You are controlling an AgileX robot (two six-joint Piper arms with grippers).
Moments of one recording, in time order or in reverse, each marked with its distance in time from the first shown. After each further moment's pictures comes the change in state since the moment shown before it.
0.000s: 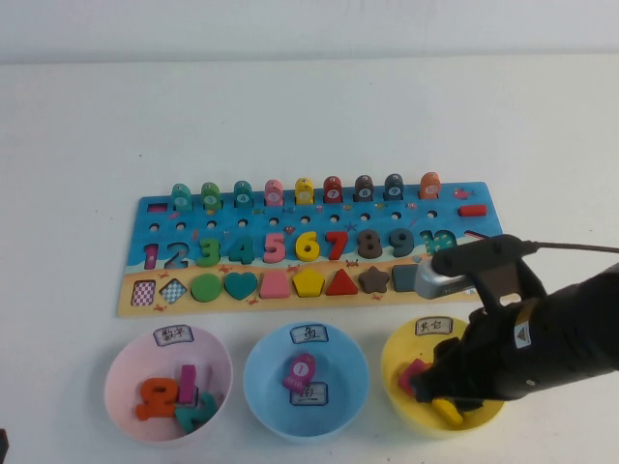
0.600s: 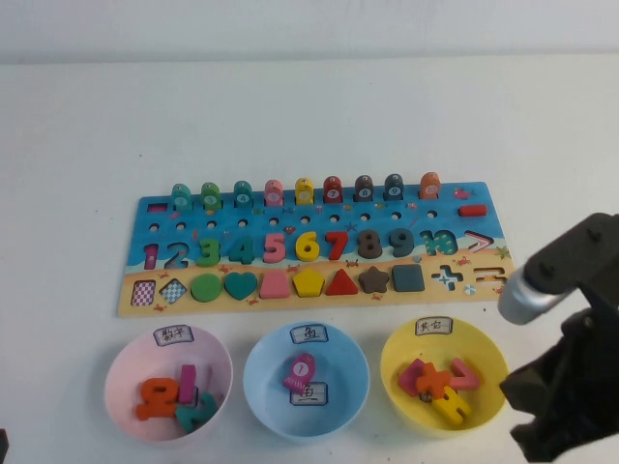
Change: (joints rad) right arm 0.023 -0.373 0.000 -0.005 0.252 -0.181; left arm 0.000 0.000 0.000 0.000 0.000 0.000
